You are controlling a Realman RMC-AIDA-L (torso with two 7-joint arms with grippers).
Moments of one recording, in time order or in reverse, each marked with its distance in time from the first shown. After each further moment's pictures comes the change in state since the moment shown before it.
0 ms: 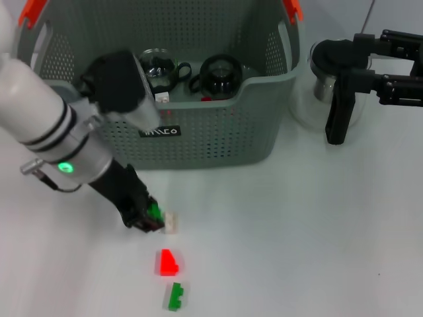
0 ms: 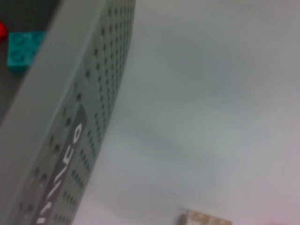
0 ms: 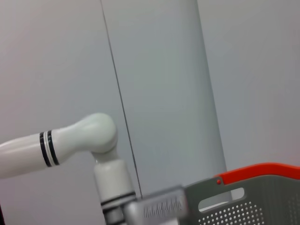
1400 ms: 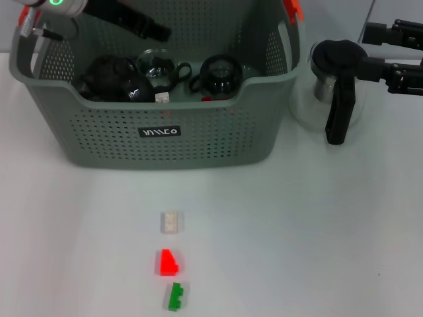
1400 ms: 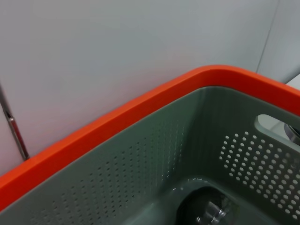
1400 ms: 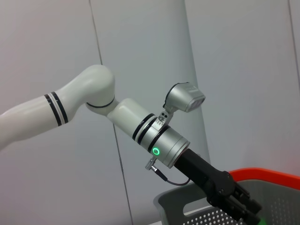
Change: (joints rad) left arm -0.220 0.130 -0.299 -0.067 -0.111 -0.313 -0.293; right arm -0.008 -0.016 -0.002 0.000 0.021 0.027 -0.009
